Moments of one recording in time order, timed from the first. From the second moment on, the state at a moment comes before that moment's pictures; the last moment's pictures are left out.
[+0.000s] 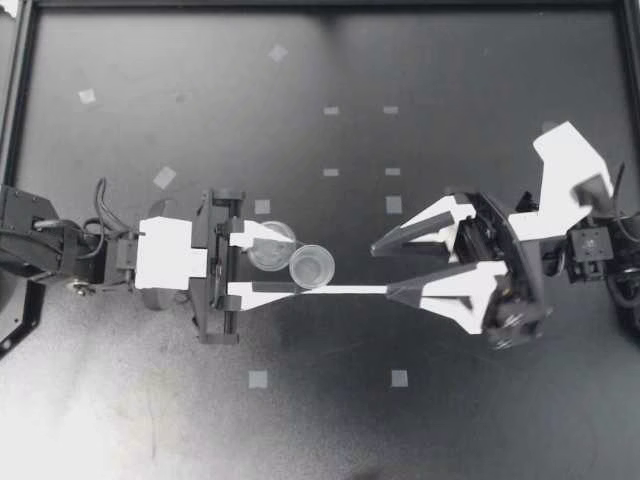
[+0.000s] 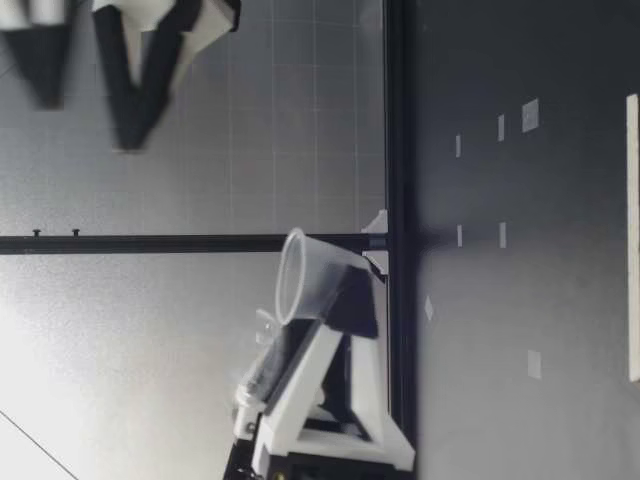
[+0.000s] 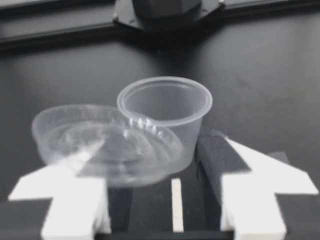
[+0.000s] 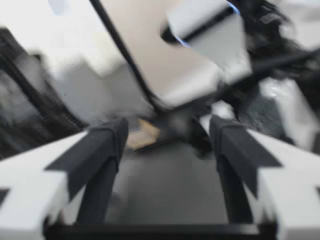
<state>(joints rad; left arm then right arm) -0.04 0.00 0.94 -0.09 -0.77 0.21 0.01 -0.23 1.02 -0.15 -0.86 0.46</state>
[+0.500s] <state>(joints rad) -0.05 0.01 0.94 -0.09 -0.77 0.17 0.01 -0.18 1.02 -0.15 -0.70 0.00</state>
